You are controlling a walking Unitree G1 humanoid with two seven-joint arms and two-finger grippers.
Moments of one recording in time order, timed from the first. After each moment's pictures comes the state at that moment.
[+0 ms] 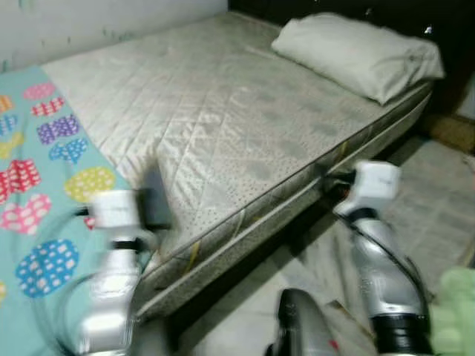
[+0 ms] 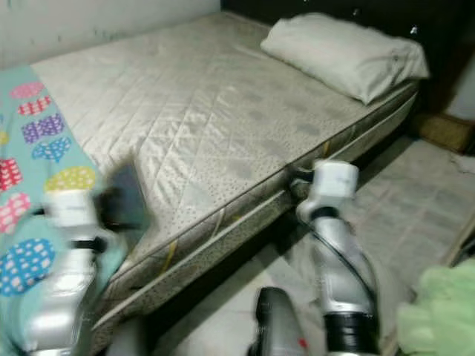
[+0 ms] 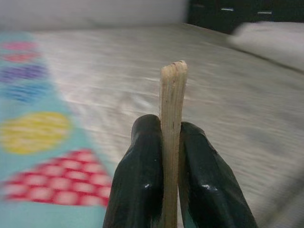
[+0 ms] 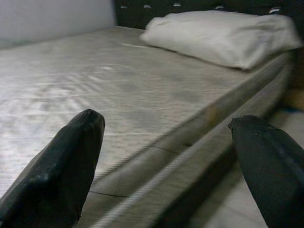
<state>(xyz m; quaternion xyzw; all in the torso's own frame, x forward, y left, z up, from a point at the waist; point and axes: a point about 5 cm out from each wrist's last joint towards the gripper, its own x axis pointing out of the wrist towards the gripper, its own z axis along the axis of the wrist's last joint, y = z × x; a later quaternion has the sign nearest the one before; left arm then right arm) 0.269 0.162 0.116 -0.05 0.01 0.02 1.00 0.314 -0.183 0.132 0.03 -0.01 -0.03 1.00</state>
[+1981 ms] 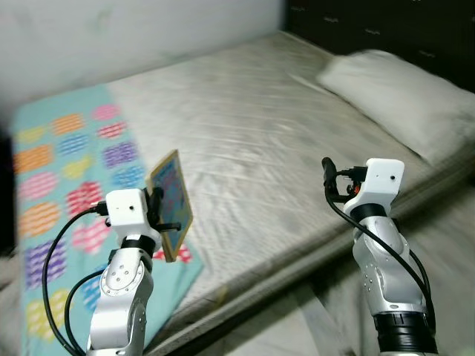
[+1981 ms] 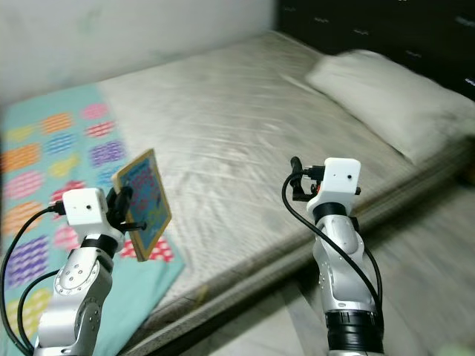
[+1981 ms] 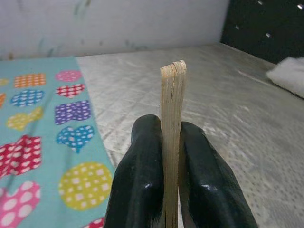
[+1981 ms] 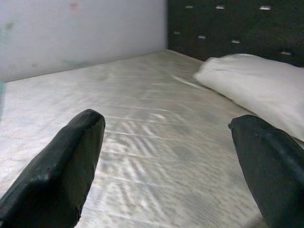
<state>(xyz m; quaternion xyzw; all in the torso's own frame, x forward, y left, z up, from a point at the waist) 0.272 0.161 0.120 -0.06 0.00 0.00 1.00 0.316 -0.180 0.143 0.01 -0.04 -0.03 1.00</state>
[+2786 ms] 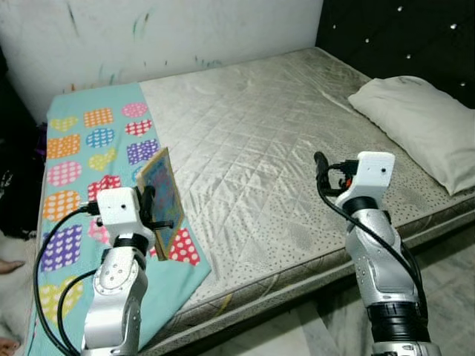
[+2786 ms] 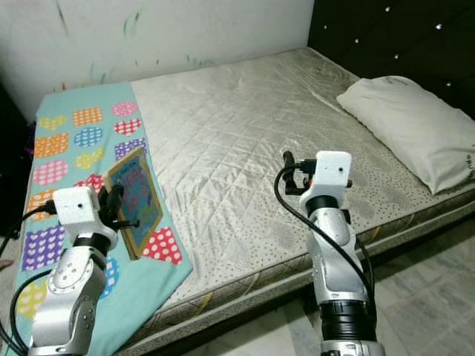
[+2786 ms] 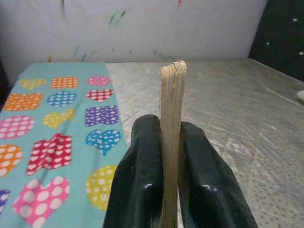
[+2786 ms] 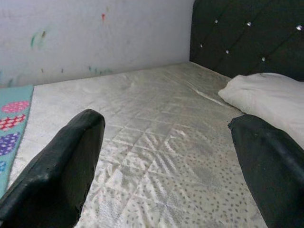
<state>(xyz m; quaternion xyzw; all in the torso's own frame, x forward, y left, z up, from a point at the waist) 0.272 0.169 0.121 -0.05 0.00 0.03 1.00 0.325 -0.172 0.146 0.01 -0.04 -0.02 1.00</state>
